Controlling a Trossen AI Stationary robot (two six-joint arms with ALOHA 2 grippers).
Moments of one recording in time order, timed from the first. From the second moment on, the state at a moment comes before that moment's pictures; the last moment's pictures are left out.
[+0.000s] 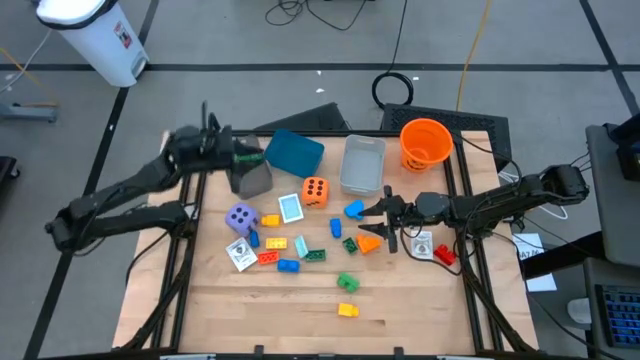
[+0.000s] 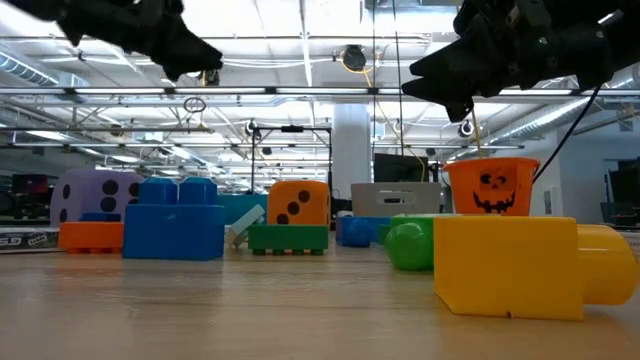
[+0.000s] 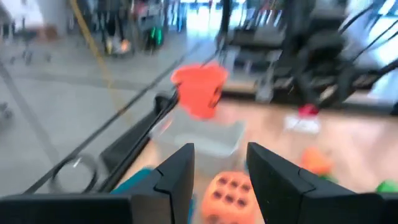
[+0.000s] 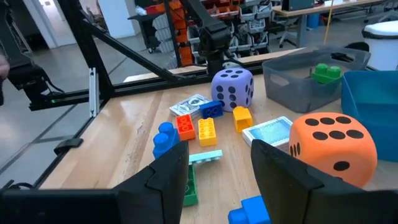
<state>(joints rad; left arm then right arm) 0.60 0.74 0.59 0.00 0.39 0.08 0.09 1.14 0.38 0.63 0.05 0.20</state>
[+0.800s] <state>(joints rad) -0.28 0.75 0.34 0.17 -0.42 -0.18 0.09 1.14 0.38 0.63 0.05 0.20</state>
